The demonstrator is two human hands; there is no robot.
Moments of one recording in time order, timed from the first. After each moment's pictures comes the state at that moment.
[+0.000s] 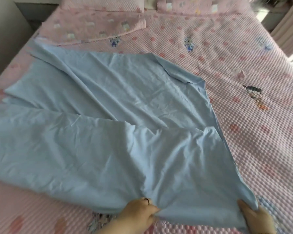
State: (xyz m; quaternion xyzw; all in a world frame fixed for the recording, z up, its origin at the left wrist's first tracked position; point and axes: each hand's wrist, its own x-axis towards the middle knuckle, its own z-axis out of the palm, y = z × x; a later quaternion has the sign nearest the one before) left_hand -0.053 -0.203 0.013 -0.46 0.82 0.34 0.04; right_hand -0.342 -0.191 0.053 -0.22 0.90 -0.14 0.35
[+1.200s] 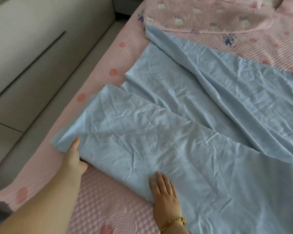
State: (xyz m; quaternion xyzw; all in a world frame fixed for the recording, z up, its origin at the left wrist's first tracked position) left_hand 0.522 -0.306 -0.016 -0.61 -0.09 0.49 -0.62; right_hand 0.269 -0.260 -0.079 -0.84 0.51 -0.03 0.17
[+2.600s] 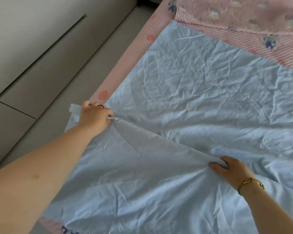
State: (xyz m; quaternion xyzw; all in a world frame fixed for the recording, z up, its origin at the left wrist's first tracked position) left_hand 0.617 -0.392 -0.009 -0.80 0.60 0.07 0.07; right_hand 0.238 -0.427 -0.007 -0.66 0.67 0.16 0.31
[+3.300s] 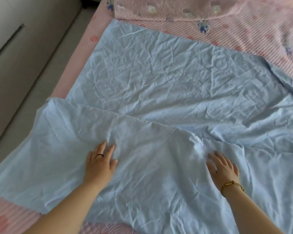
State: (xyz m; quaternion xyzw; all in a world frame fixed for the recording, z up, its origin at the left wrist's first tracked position) left_hand 0.469 -0.316 -0.046 -0.74 0.62 0.25 0.01; right_hand 0.135 -0.350 -0.011 -0.57 0.77 0.14 0.24
